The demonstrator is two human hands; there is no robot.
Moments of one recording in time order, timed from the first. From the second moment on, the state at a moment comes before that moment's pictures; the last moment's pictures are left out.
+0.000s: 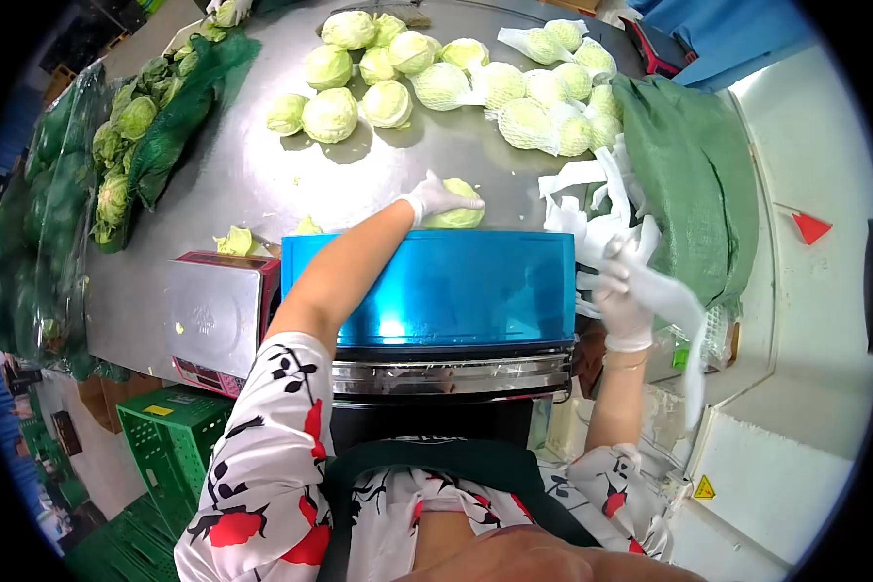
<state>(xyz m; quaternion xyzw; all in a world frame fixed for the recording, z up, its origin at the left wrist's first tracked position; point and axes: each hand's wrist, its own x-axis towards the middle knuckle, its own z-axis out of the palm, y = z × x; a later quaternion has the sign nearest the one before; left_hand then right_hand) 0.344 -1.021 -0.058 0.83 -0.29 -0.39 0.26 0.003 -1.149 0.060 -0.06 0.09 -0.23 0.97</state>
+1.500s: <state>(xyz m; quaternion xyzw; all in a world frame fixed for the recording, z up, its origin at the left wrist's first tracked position) 0.136 -0.686 0.096 0.36 -0.21 -0.68 0.60 -0.014 -0.887 0.095 -0.43 -0.02 0.06 0.90</state>
